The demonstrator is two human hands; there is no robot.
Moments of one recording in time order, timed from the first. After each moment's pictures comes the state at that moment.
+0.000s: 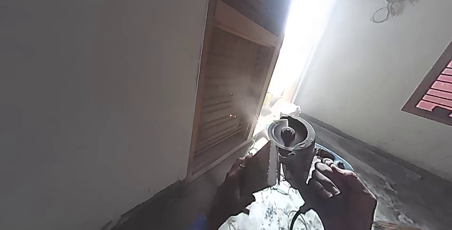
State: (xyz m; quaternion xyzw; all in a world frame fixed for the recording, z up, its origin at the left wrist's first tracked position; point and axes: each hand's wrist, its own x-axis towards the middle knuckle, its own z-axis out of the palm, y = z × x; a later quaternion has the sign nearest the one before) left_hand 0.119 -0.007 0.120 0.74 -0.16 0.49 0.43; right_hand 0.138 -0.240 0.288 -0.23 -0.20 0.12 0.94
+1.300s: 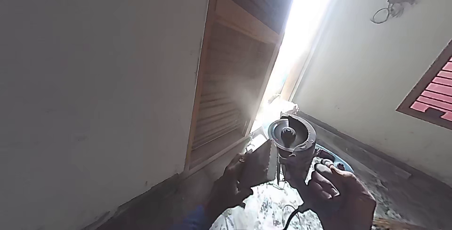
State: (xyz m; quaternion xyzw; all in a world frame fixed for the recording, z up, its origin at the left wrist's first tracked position) left_hand 0.118 -0.006 0.120 0.75 -0.19 0.46 0.44; right_hand 0.133 -0.253 0.281 -0.23 -0.22 0.15 0.94
